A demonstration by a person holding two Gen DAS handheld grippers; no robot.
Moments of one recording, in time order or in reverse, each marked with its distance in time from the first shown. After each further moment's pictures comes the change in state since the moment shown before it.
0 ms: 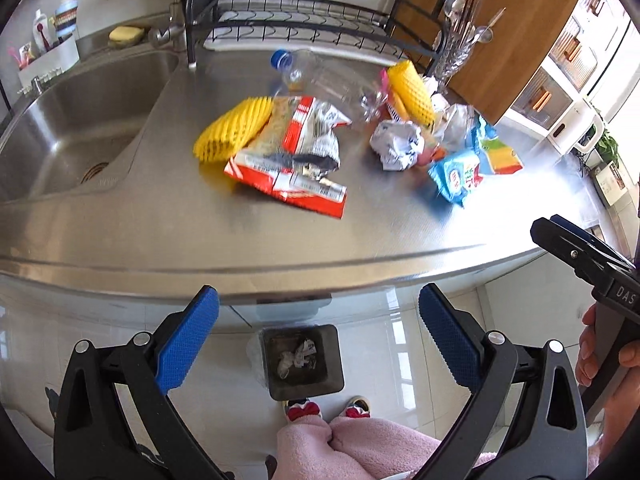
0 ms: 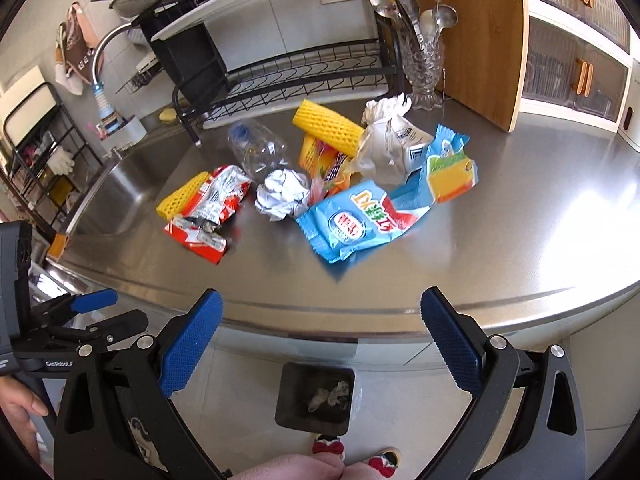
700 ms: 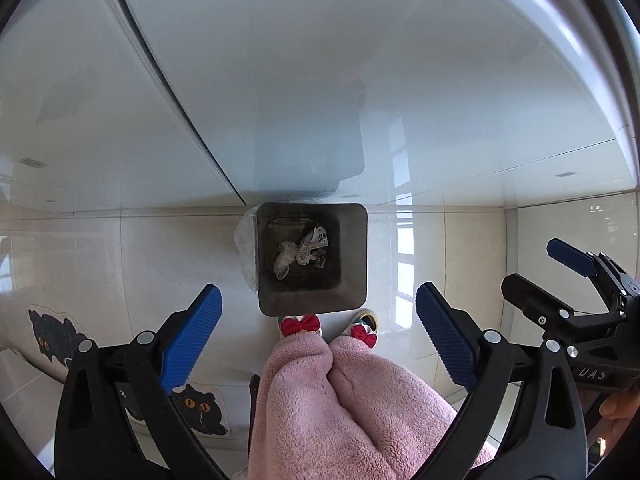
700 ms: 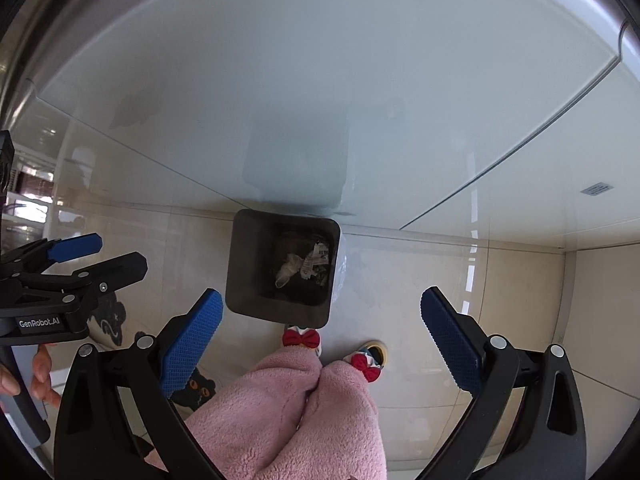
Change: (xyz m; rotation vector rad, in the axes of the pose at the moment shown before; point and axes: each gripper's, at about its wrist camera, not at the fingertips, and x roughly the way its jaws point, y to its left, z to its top) left arm 0.186 0.037 -0.133 -0.110 0.420 0.025; right arm 0.169 -0.006 -0.167 -0.044 0.517 -0.081
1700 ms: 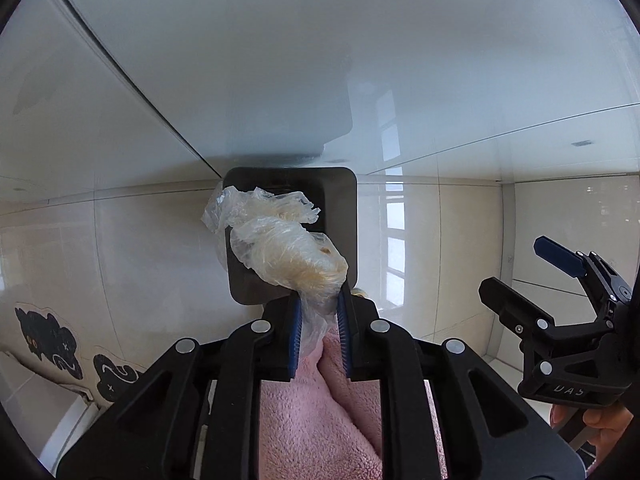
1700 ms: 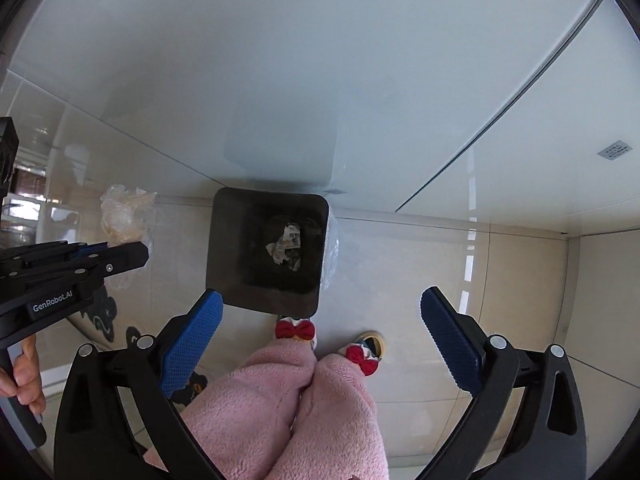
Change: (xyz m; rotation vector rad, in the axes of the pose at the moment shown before) left arm 0.086 -0.008 -0.013 0.013 0.124 -0.051; right arm 0.052 -0.007 -0.028 0.018 0.059 -0.030
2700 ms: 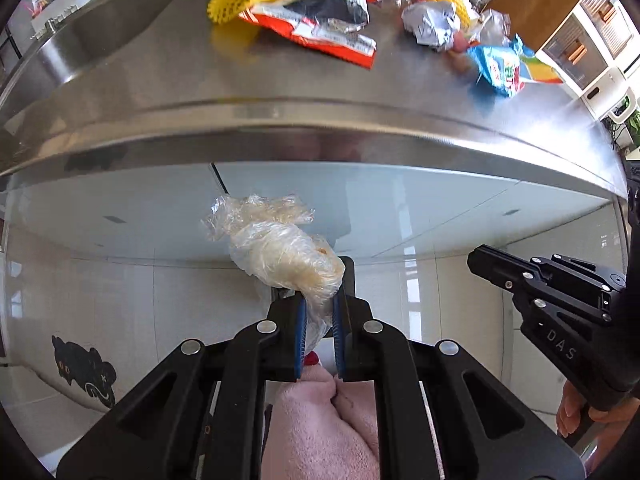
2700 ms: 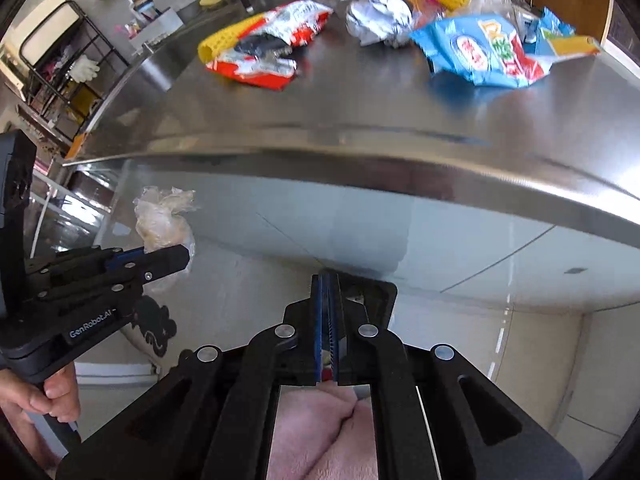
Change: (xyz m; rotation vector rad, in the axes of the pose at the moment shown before) left arm -0.222 -0.038 -0.032 0.024 -0.331 0.106; right arm -0.185 0.053 0.021 -0.130 -0.227 0.173
